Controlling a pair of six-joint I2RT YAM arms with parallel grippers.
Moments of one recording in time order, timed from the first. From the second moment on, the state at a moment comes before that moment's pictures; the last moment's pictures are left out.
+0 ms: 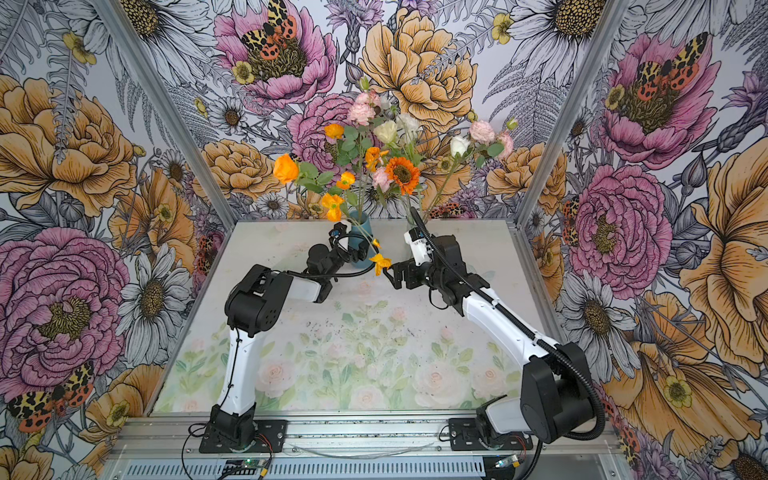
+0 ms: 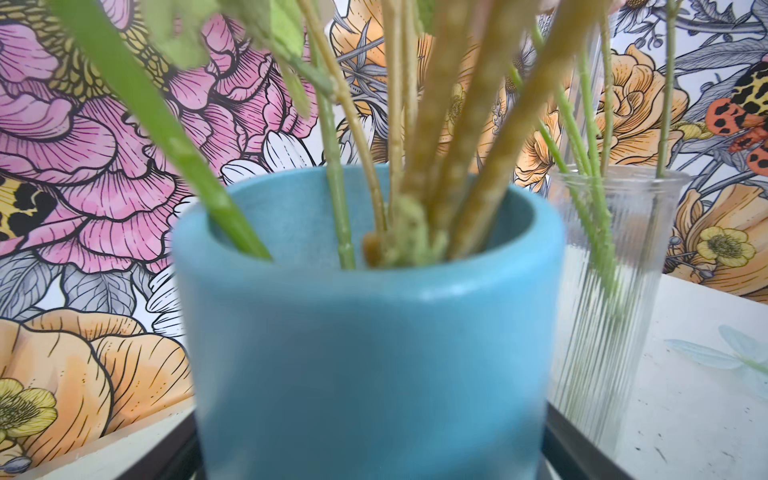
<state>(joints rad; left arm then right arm) -0.40 2.29 1.28 1.16 0.18 0.00 0.37 1.39 1.02 -0.18 -0.42 0.18</state>
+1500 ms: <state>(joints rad) -0.38 2.29 1.30 1.29 0.11 -0.04 0.37 1.40 1.01 -0.17 -0.44 0.19</state>
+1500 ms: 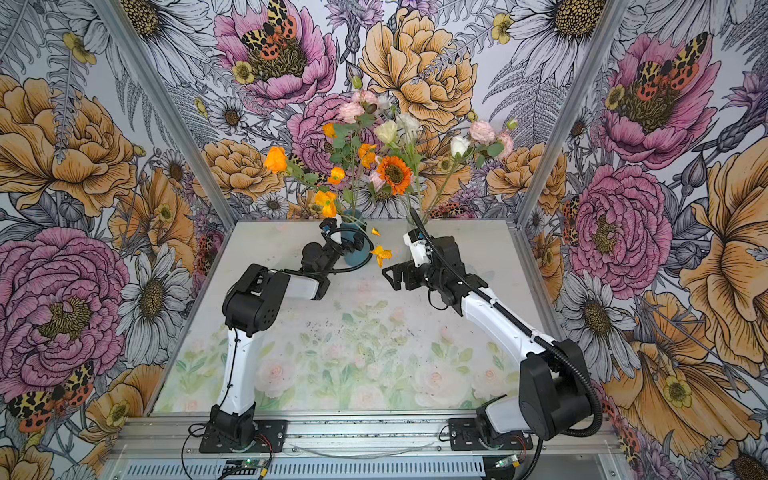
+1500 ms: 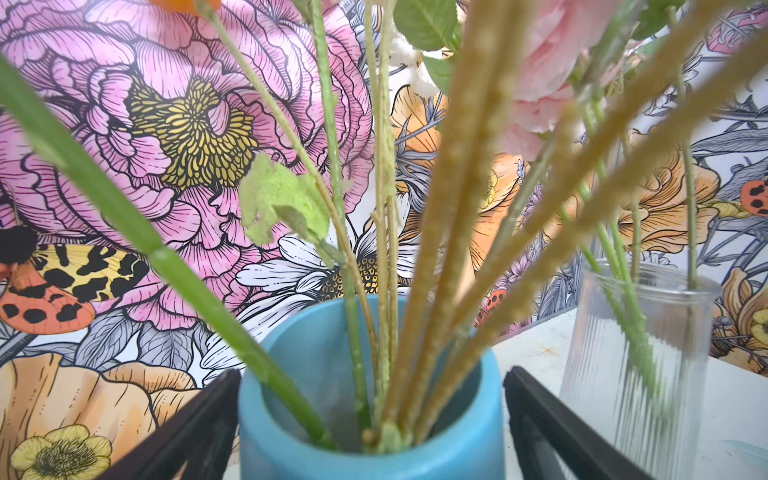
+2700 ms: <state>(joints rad) -0.38 1.97 0.88 1.43 0.12 -0.09 0.28 1.20 0.87 -0.15 -0.44 0.28</state>
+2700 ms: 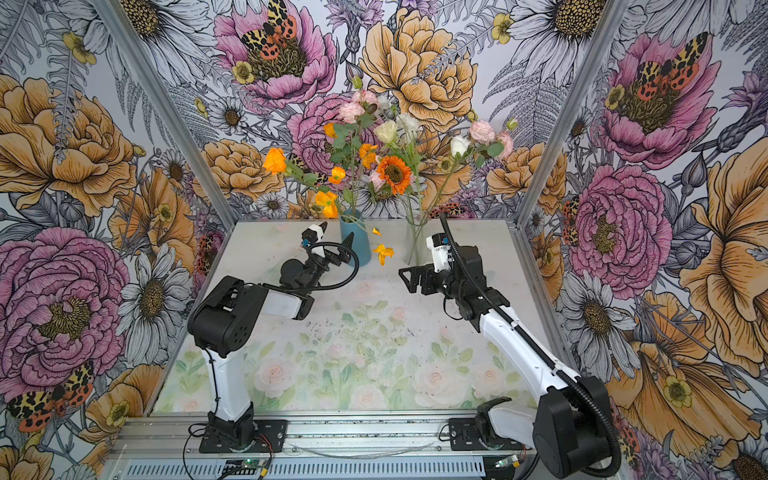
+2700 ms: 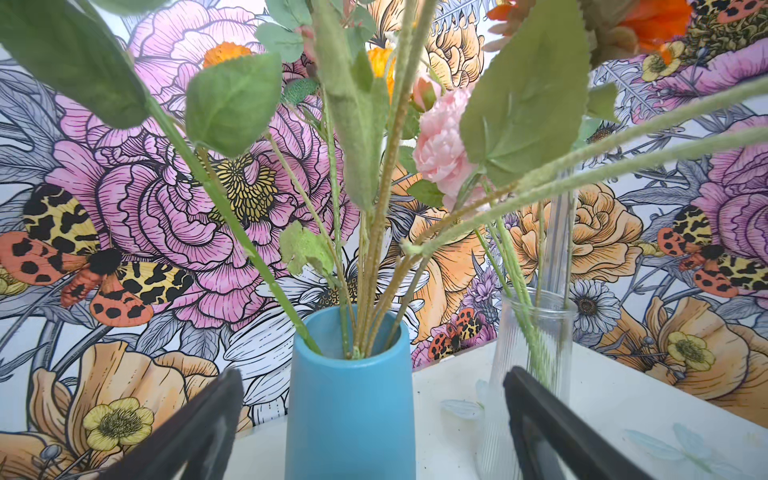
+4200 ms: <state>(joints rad) -0.04 1.57 0.19 1.19 -0.30 -0.04 0.04 1.12 0.15 0.71 0.23 0.01</state>
